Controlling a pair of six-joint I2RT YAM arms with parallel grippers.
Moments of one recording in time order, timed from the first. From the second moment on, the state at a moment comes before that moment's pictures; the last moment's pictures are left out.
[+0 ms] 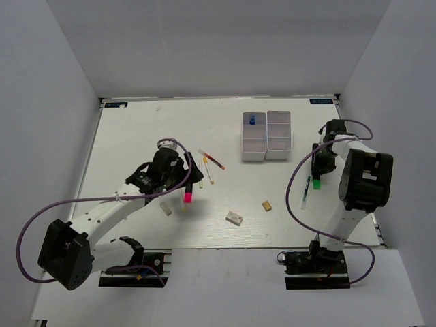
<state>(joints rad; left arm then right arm) -0.57 1.15 0.74 -0.31 -0.05 -0.76 -0.16 1.83 1.17 -0.61 -0.01 -0.04</state>
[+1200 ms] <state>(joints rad) -0.58 1.33 0.77 -0.37 -0.01 -0.68 -0.07 1.80 1.54 -0.21 -0.89 -0.23</state>
